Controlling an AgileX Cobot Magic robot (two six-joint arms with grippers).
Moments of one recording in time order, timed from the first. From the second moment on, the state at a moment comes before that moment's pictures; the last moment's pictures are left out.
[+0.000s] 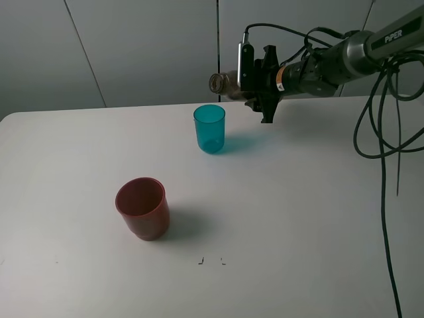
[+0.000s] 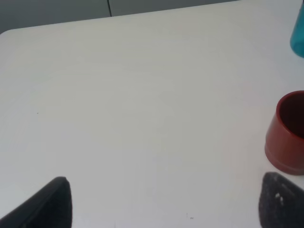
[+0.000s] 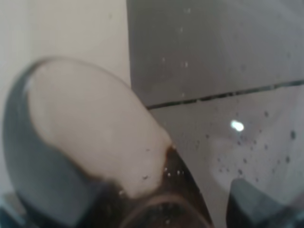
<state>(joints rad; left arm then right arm) -0.11 0.00 -0.51 0.02 1.09 0.01 0.28 2.26 -1.45 -0.96 -0.21 -0.39</state>
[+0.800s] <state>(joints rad) -0.11 0.00 -0.51 0.02 1.09 0.01 0.28 2.26 -1.51 -1.03 -0.18 -0.55</state>
